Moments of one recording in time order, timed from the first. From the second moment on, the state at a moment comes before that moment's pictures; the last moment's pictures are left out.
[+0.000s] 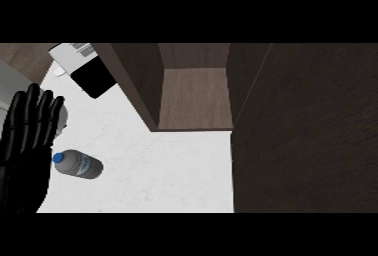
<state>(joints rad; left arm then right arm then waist) 0.03 0.07 -0.01 -2.10 0.01 -0.01 0.00 0.01 -0.08 0.00 -2.10 0.00 0.03 0.01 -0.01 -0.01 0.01</state>
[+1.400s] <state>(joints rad) 0.49 0.01 -0.10 -2.27 0.18 0.17 0.12 0.46 -0.01 0.17 -2.29 -0.26 0.12 0.09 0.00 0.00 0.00</state>
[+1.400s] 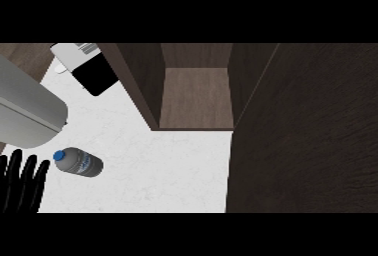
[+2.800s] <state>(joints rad) 0.46 0.07 0.22 -1.91 0.31 -0.04 -0.17 0.61 -0.02 0.21 -2.25 -0.22 0.21 -0.10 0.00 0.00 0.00</state>
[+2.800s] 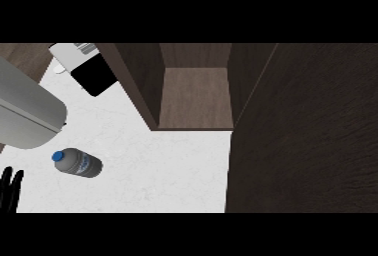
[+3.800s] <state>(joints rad) 0.15 0.16 0.37 -1.23 0.33 -0.17 -0.34 0.68 -0.04 0.28 -2.23 -0.18 0.23 -0.19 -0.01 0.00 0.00</state>
